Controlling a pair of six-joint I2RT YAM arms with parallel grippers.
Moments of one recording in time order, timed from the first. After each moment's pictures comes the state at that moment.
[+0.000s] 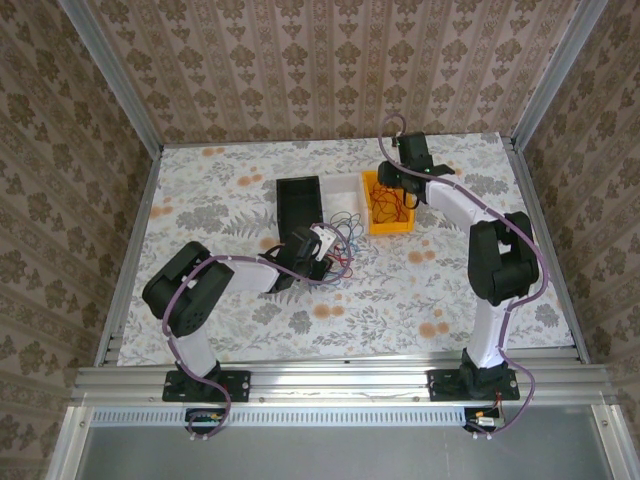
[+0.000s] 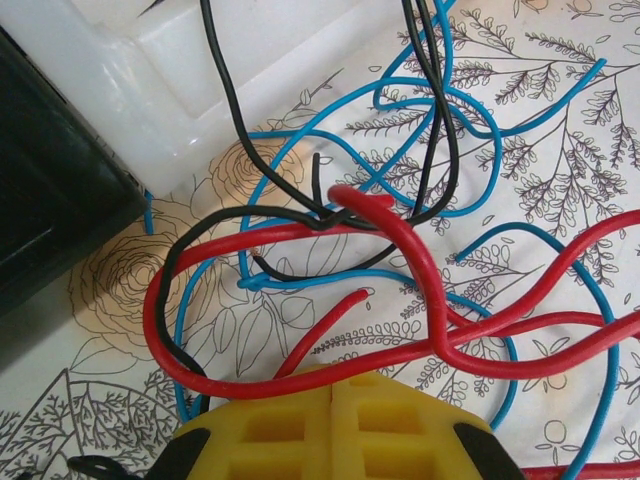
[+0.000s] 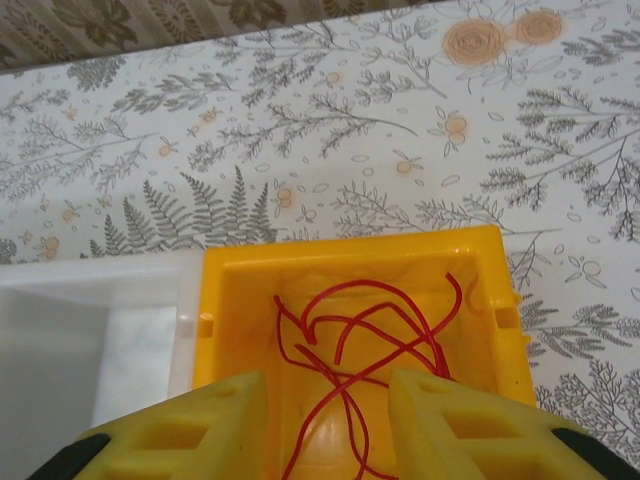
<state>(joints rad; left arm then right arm) -0.77 1.77 0.77 0.22 0.04 -0.08 0.24 1.92 1.49 -0.31 0.03 0.29</state>
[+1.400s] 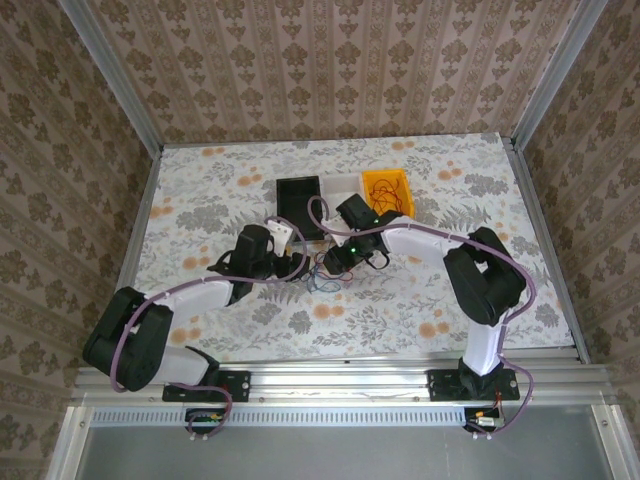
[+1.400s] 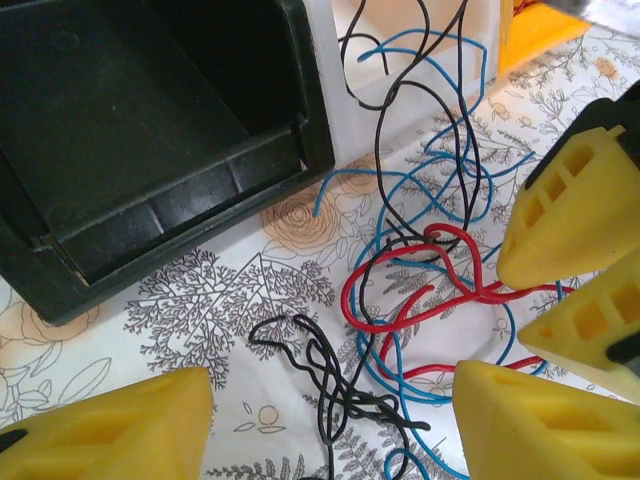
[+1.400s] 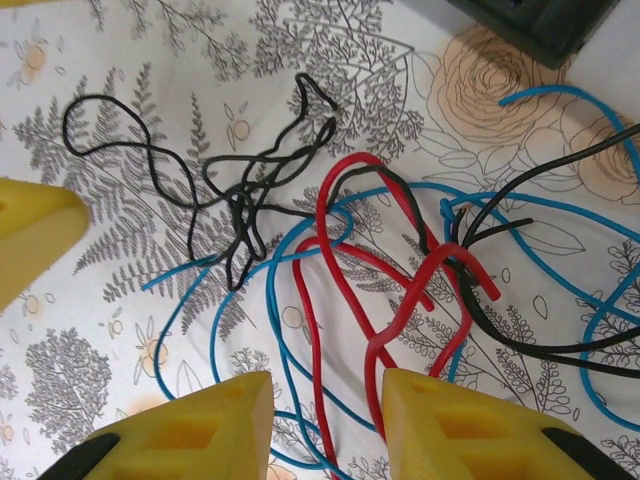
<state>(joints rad) -0.56 1.36 0.55 0.16 0.24 -0.15 0.62 1.87 1.24 -0.51 -0.35 0.01</state>
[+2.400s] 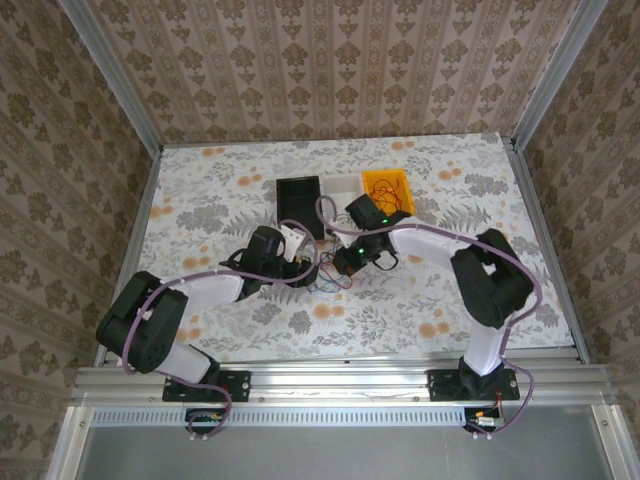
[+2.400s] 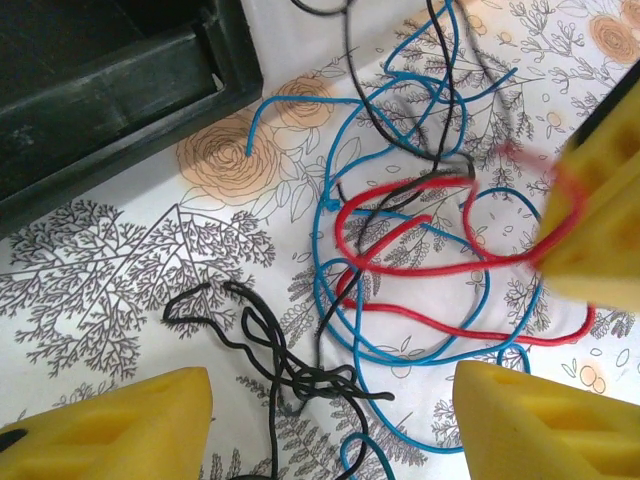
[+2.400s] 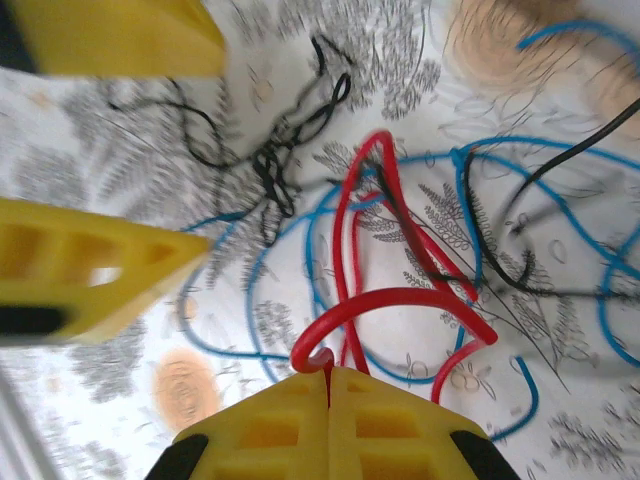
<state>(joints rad) -0.61 1.48 0.60 0.12 0.29 -0.13 0.56 1.79 1.17 -0.51 -0.47 0.01</state>
